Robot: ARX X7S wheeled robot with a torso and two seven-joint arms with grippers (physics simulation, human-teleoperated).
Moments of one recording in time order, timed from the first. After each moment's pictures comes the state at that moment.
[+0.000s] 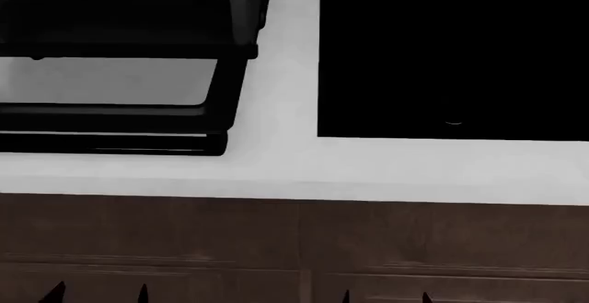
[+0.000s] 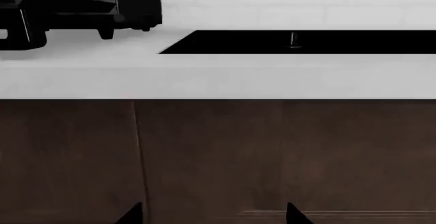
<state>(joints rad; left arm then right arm) 0.00 0.00 0.00 0.00 0.00 0.00 0.00 0.00 0.00 0.00 0.00 0.00 0.00 0.00</state>
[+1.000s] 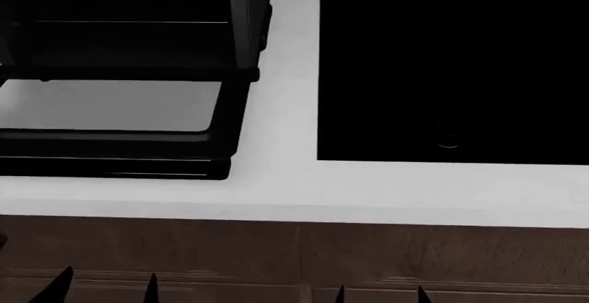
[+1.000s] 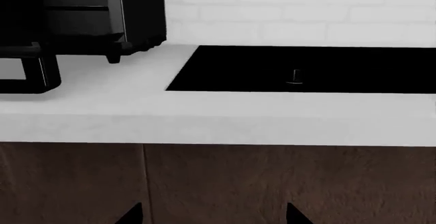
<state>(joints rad) 0.01 -0.09 0.12 0.09 -0.08 -0.01 -0.07 0.02 0.09 -0.12 0.00 0.08 0.01 0.11</state>
